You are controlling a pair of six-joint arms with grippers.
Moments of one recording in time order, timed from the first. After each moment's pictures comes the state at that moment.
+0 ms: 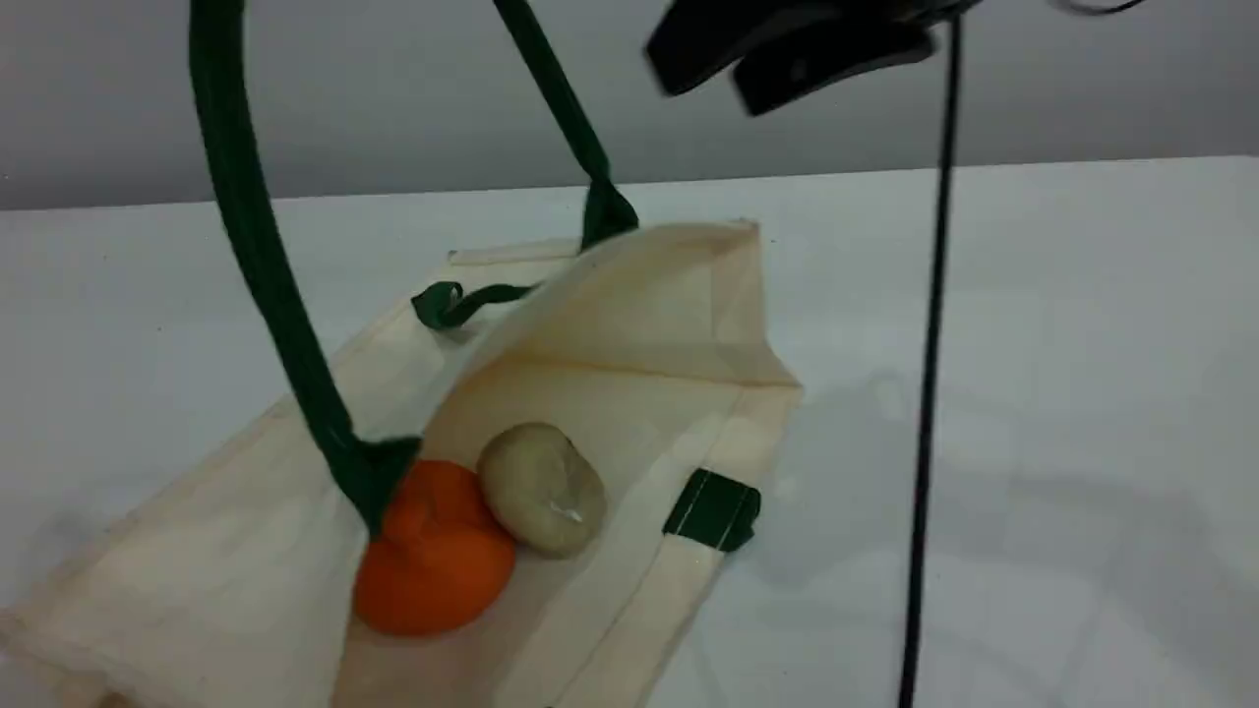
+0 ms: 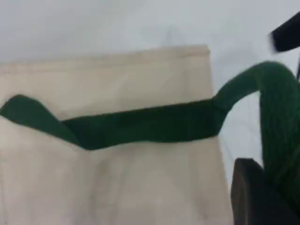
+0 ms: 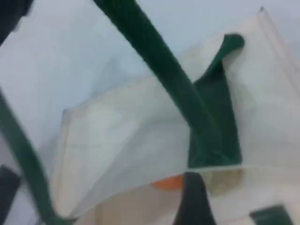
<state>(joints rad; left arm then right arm) -0.18 1.60 -1.31 -0.70 1.03 0.64 0.33 1.73 -1.18 1.05 0.82 -0.94</state>
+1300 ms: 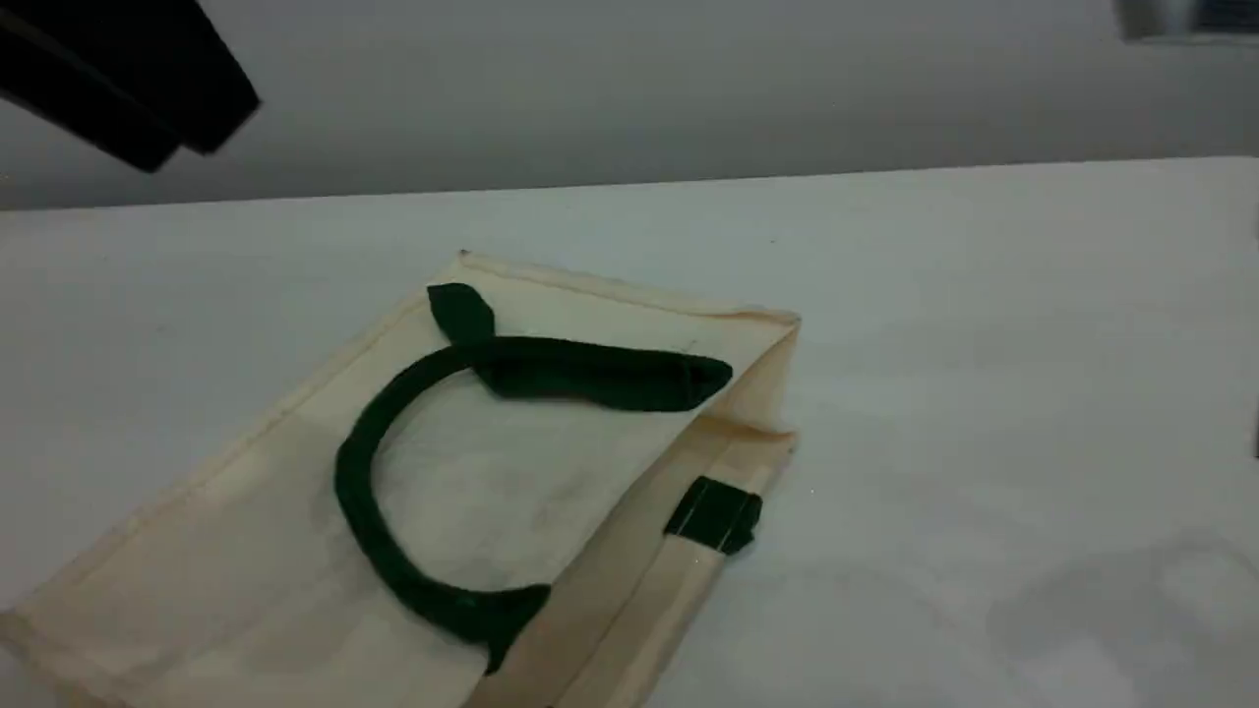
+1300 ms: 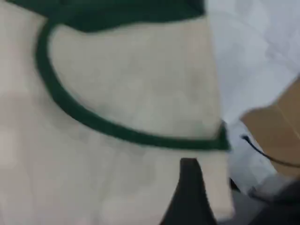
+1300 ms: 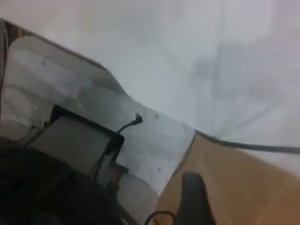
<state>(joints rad) -0.23 1.40 -1.11 -0.55 1.15 0.56 0.31 1.41 -0.88 0.26 1.22 -0.19</state>
